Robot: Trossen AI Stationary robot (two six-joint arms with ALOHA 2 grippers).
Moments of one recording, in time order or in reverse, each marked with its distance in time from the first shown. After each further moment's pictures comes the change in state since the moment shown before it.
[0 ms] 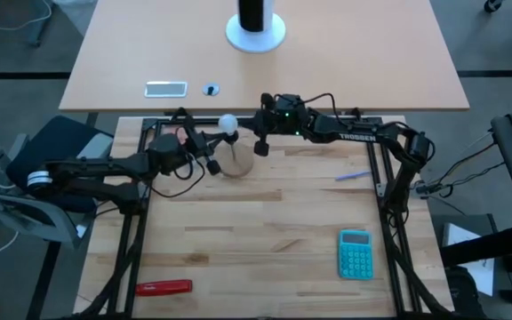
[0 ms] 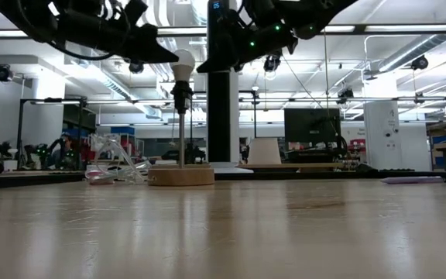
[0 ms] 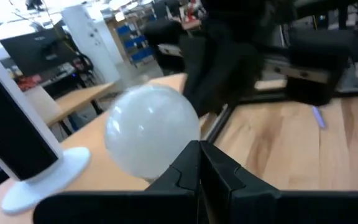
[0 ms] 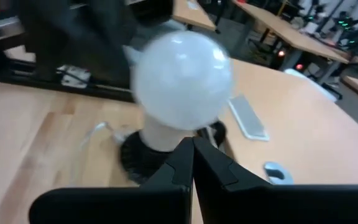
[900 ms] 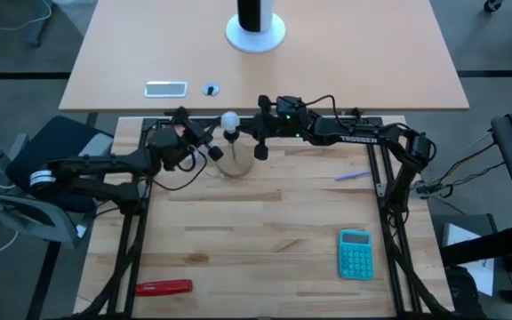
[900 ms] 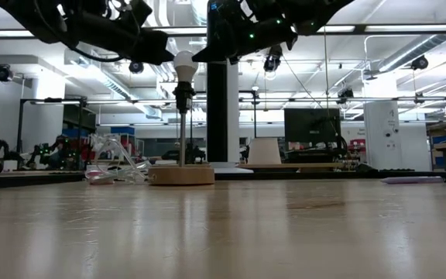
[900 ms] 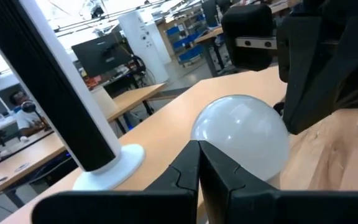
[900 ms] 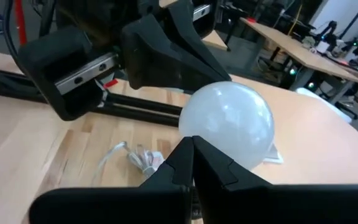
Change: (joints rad) left arm 0.039 0.046 0.034 0.090 -0.152 0.082; right arm 0.018 -0.007 0.000 0.043 -0.049 0.007
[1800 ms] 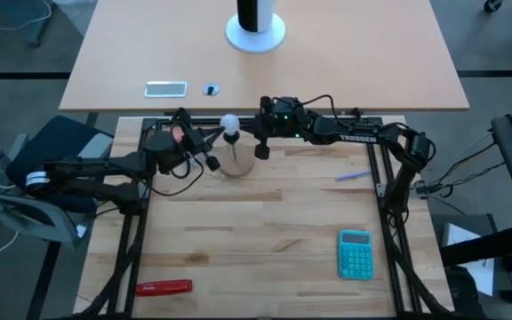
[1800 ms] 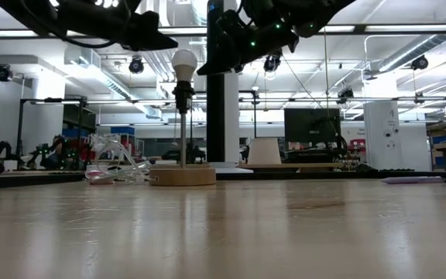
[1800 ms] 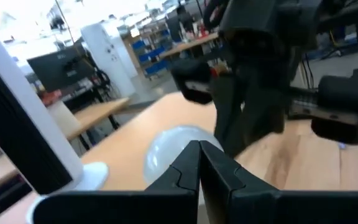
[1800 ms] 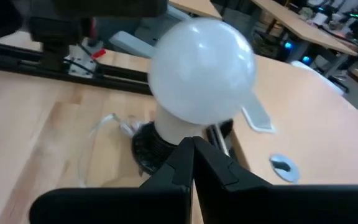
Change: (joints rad) left arm -0.057 -0.069 0.013 -0.083 0.094 -0.030; right arm -0.001 0.000 0.000 -0.093 0.064 -0.014
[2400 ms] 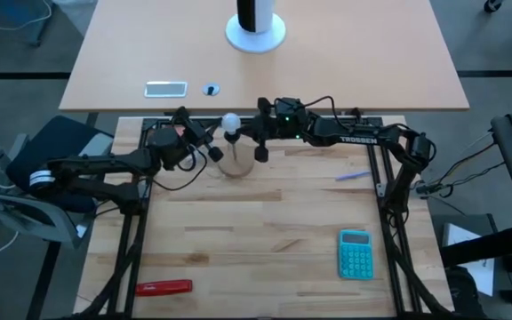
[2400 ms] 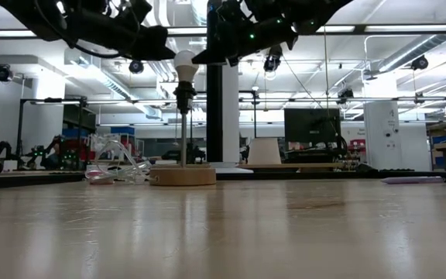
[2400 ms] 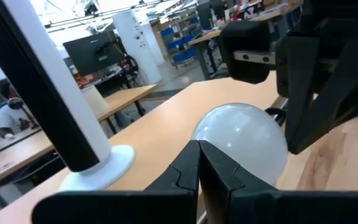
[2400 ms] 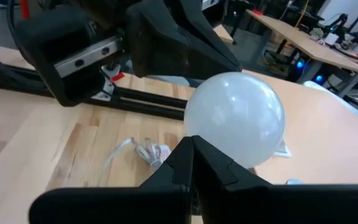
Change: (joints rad) left arm 0.051 0.064 0.001 0.055 -0.071 -0.018; right arm 0.007 -0.002 0.000 0.060 -0.064 0.023
